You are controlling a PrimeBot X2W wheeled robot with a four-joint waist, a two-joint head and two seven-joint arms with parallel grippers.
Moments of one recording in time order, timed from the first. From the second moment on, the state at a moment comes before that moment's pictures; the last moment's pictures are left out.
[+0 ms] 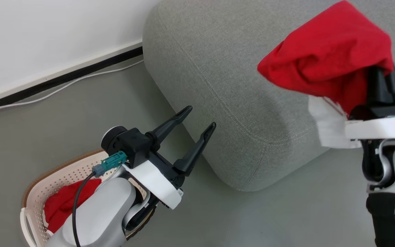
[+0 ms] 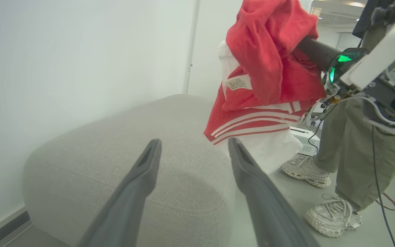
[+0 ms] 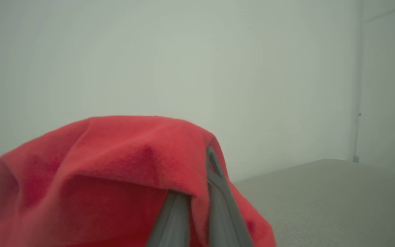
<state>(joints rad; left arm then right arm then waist) -0.54 0.27 -0.77 0.23 -0.62 -0.13 -0.26 -0.47 -0.07 0.00 0.17 0.31 0.13 -0.26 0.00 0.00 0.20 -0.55</state>
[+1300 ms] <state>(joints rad) -0.75 0.42 -0.90 0.12 -0.62 -0.13 -0.26 -1.27 -0.34 -0.81 0.57 -0.08 0.13 -0.26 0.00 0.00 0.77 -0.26</state>
